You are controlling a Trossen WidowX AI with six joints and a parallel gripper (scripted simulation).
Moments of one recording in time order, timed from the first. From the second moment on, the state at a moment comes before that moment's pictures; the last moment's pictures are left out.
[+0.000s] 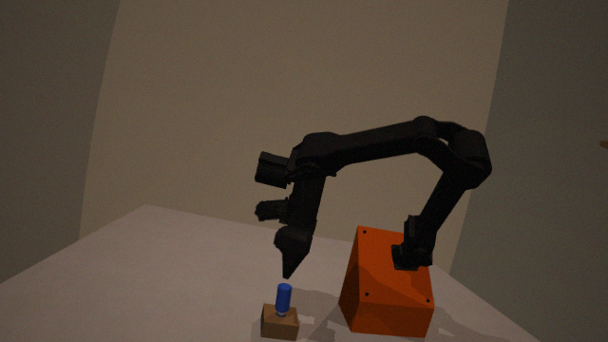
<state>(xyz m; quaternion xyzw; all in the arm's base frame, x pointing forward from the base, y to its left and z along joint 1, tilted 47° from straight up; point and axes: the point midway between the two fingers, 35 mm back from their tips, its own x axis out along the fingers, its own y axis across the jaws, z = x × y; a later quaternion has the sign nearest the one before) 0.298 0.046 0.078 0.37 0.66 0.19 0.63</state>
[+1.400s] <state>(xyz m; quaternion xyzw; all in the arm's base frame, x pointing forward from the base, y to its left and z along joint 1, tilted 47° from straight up) 0.303 0.066 0.062 0.29 0.63 0.27 0.67</state>
